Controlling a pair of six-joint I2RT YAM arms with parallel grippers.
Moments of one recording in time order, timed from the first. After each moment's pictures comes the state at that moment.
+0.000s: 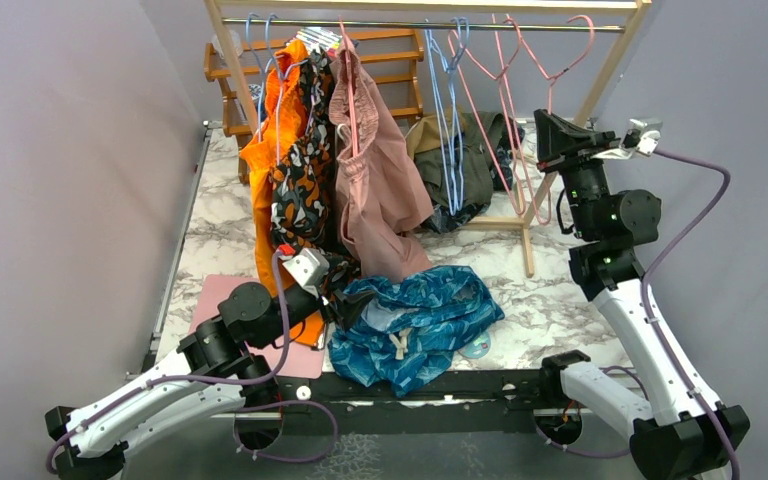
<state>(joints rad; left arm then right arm) -1.02 0.42 0.54 -0.17 -0.13 -0.11 0.23 0.92 0.93 0.48 -0.04 0.33</state>
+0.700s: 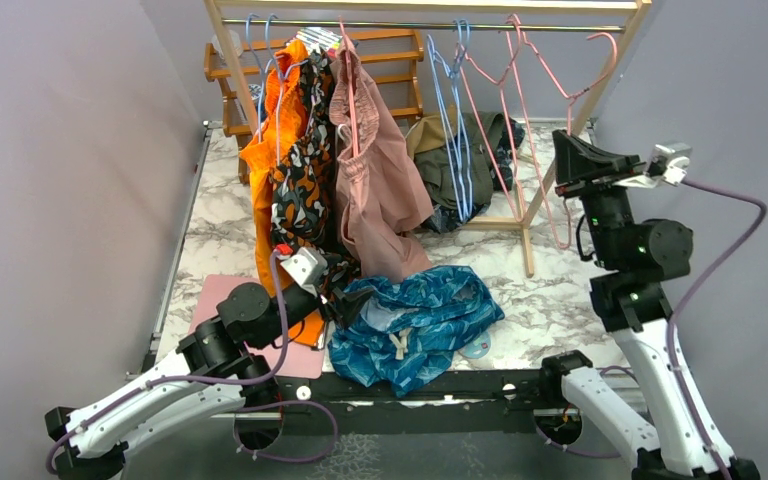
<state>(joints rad) -1.02 0.42 0.54 -0.17 -0.15 -0.11 0.23 0.75 0.91 0.35 -0.03 0.26</state>
